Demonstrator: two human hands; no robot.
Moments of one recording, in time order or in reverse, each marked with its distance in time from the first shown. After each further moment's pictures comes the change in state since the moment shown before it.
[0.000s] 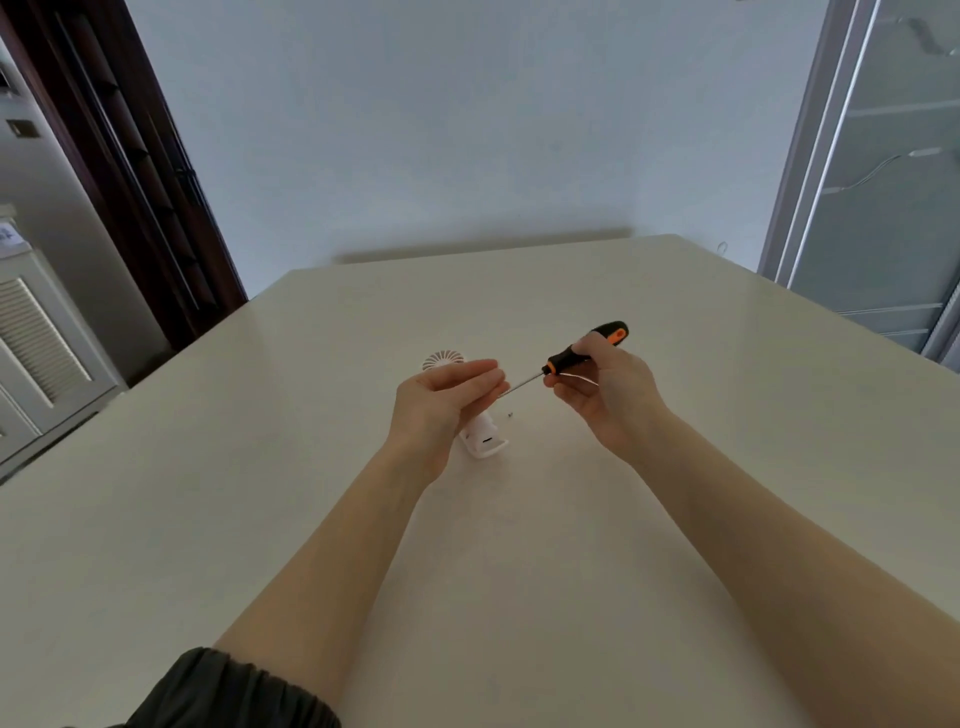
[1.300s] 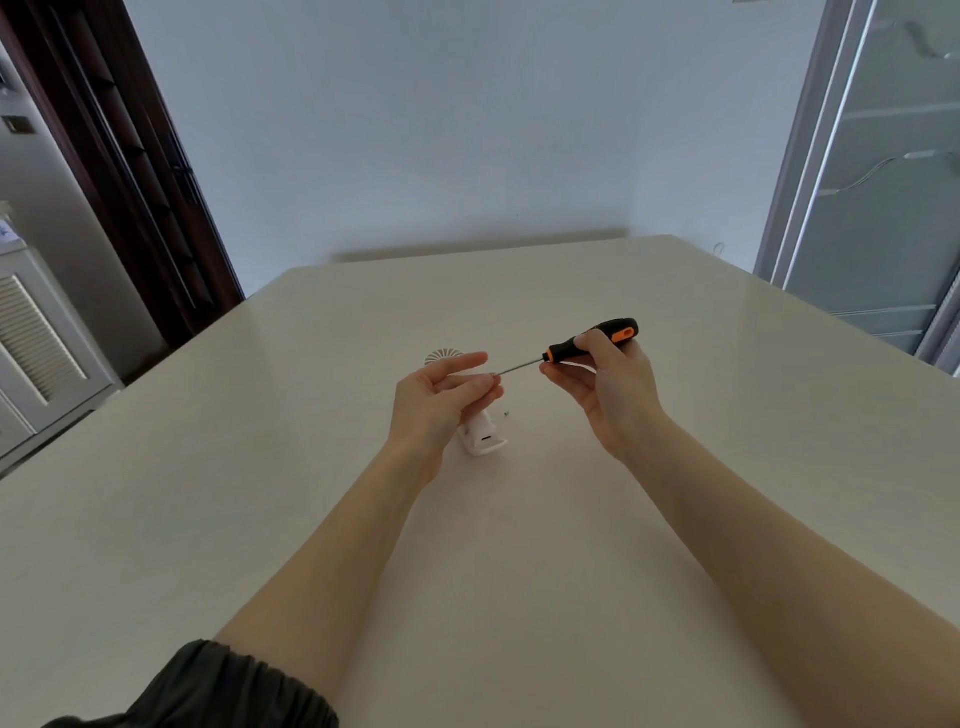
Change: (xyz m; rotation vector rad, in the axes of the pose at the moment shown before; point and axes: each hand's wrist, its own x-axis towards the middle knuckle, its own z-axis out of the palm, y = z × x) left_hand 0.001 -0.004 0.000 0.118 0.009 0.066; right_hand -0.002 0.000 0.001 0.089 0.013 -0.147
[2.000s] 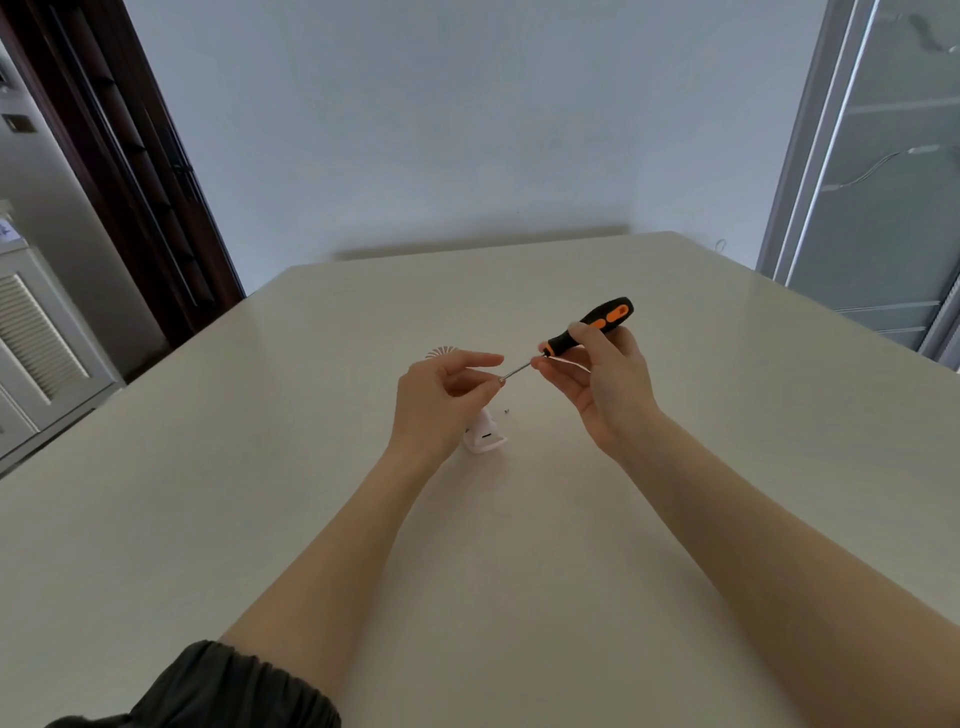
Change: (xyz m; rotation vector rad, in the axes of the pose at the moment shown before) left_hand -0.003 0.000 -0.002 0.518 -0.007 0.291; right_hand -0.004 0.000 0.005 0.019 -0.009 0.027
